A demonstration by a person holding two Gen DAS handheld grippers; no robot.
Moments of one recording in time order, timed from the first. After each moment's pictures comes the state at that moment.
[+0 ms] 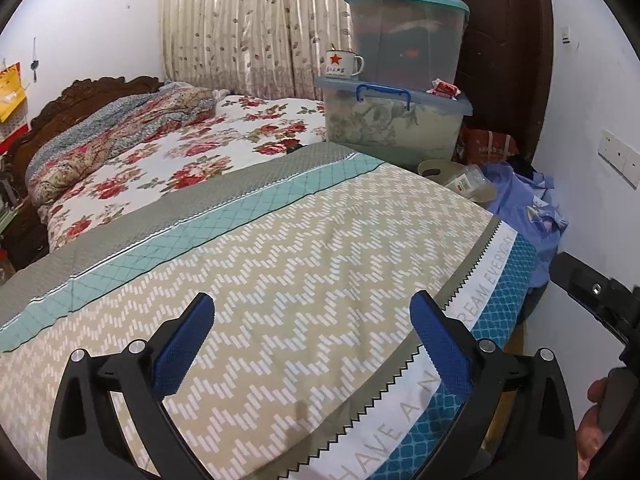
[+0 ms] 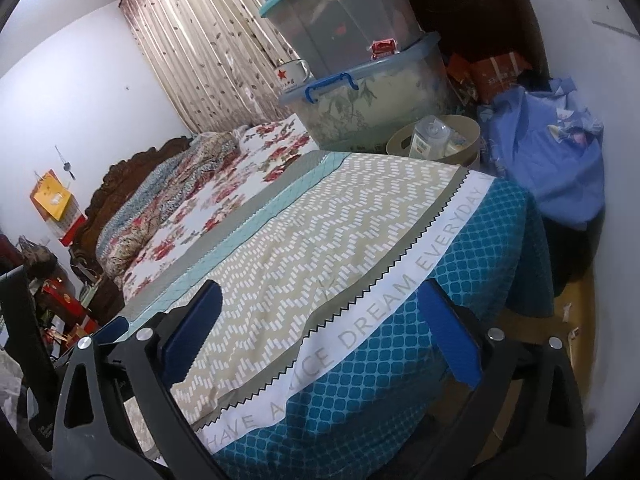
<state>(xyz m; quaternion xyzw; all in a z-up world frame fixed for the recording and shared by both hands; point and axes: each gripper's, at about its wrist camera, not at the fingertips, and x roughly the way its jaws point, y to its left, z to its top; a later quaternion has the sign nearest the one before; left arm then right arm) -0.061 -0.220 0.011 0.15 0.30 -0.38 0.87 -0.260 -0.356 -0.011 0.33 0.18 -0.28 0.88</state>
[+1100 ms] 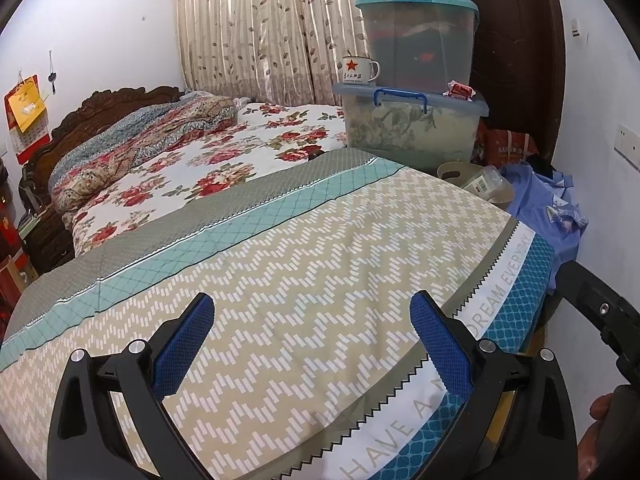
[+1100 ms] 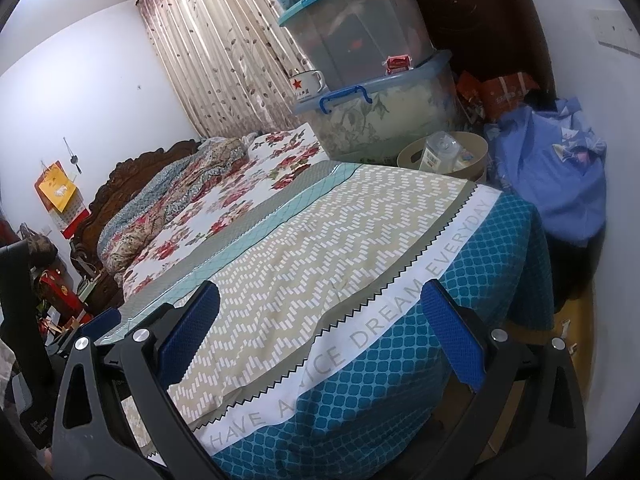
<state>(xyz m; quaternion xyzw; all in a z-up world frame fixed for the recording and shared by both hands) -0.073 -0.217 0.017 0.17 0.28 -0.34 0.88 -0.259 -0.337 -0.004 0.30 0.16 -0.28 0.89</state>
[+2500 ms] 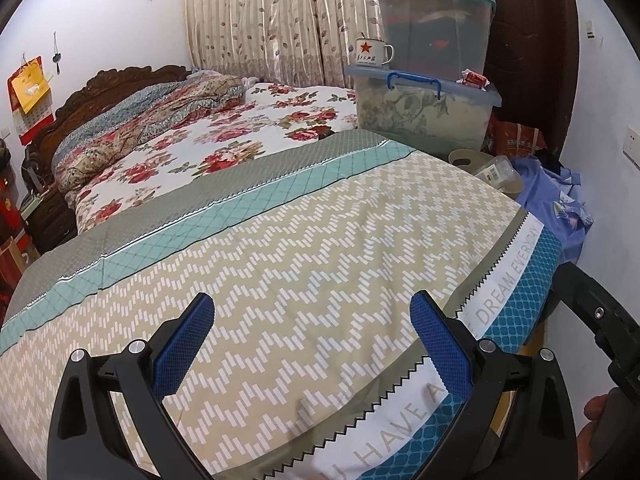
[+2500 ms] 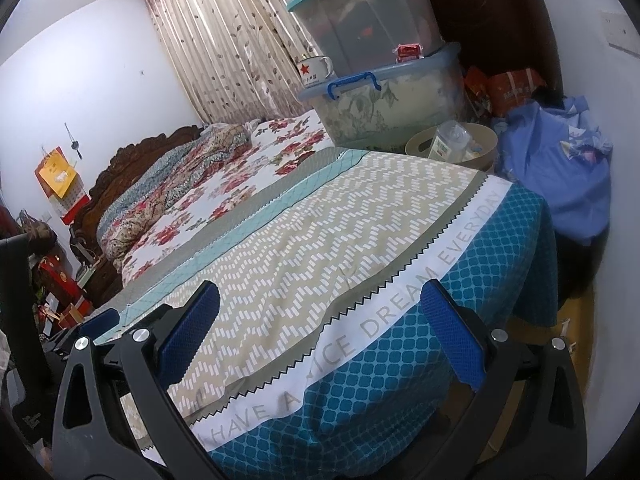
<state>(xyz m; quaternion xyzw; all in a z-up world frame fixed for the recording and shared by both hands) -0.060 -0.203 0.008 0.16 0.31 -0.32 0.88 -0.243 -0.326 -0.009 0.29 0.19 -0.28 0.89</state>
